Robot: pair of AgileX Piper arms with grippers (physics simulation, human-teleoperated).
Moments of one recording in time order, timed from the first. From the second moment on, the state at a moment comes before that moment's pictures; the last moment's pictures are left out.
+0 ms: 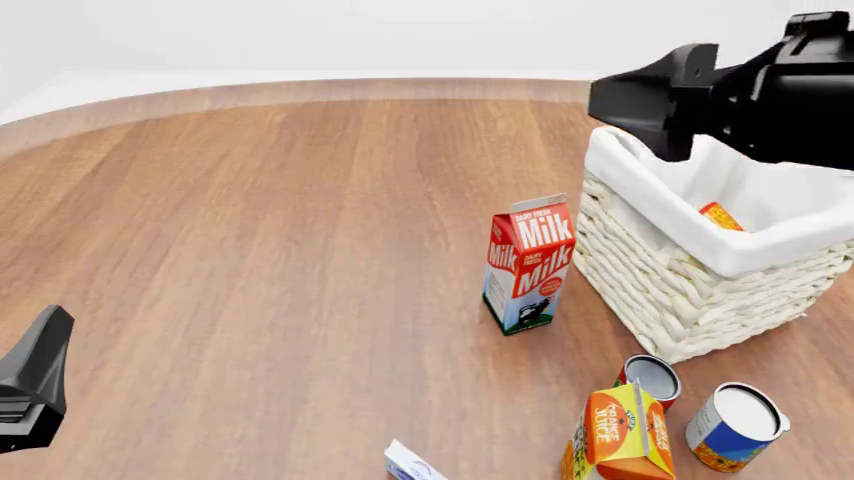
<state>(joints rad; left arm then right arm) 0.02 0.00 0.00 0.00 -0.03 0.54 0.91 -0.99 0.50 0.18</state>
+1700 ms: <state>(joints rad) 0.02 0.00 0.00 0.00 -0.03 0.95 1.28 -0.71 0.32 0.23</state>
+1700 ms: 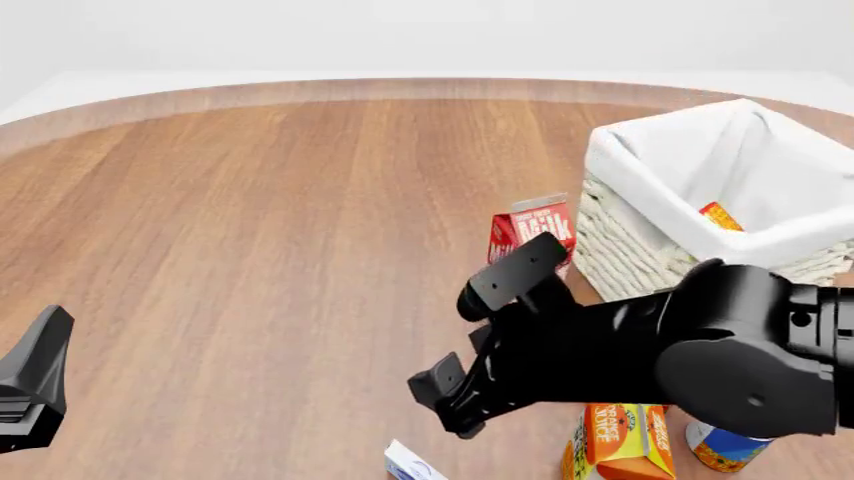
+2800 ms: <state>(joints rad) 0.02 0.00 0.00 0.00 -0.03 1.08 1.60 -0.59 0.05 0.37</state>
